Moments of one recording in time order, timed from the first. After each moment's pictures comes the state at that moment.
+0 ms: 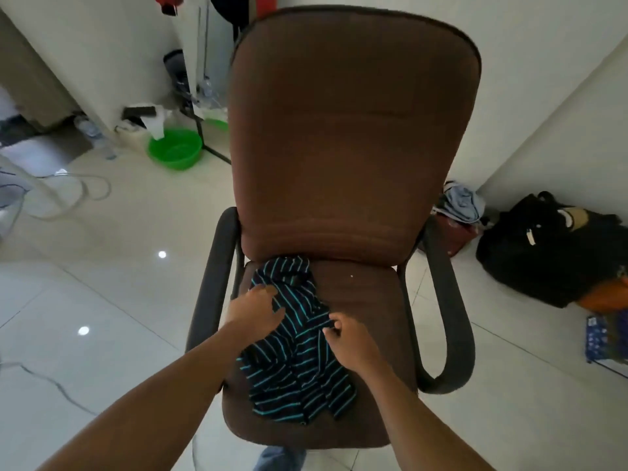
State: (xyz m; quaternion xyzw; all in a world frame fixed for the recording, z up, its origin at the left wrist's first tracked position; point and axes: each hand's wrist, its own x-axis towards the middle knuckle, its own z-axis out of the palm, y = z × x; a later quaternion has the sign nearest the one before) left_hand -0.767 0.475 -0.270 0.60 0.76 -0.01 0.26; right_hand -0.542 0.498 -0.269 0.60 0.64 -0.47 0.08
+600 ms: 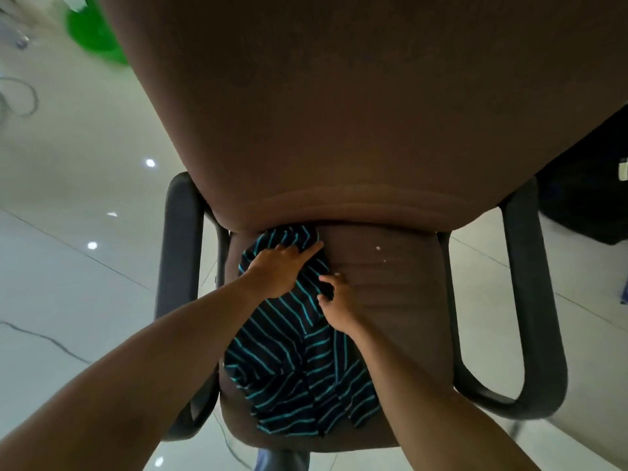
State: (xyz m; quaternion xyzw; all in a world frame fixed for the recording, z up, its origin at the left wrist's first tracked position) left_hand -0.801 0.633 -0.457 0.75 0.57 -0.17 0.29; right_hand -0.621 0.614 -0.463 0.63 0.53 -0.56 0.12
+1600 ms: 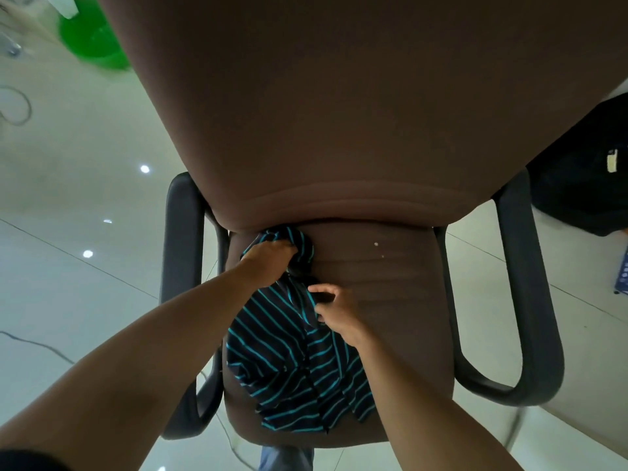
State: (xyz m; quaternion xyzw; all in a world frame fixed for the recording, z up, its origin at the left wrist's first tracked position) left_hand -0.823 0.640 -0.463 0.75 0.56 -0.18 0.29; right_hand -0.623 0.591 -0.459 0.67 0.35 -0.66 0.02
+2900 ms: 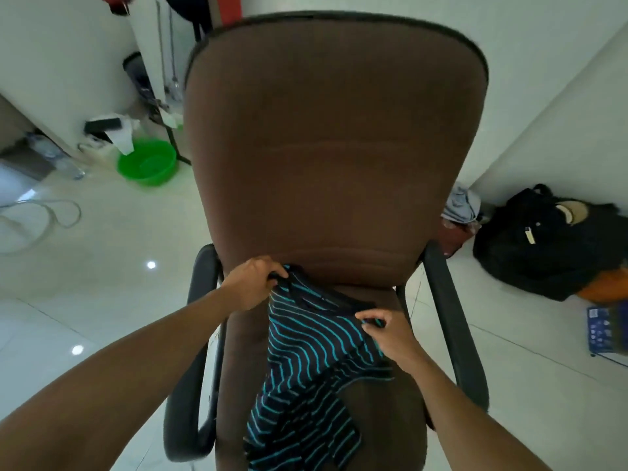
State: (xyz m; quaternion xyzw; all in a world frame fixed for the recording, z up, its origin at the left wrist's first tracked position) left_hand -0.824 0.650 -0.278 0.70 0.65 0.03 0.29; right_hand -0.501 0.619 -0.286 0.65 0.54 -0.53 -0.10
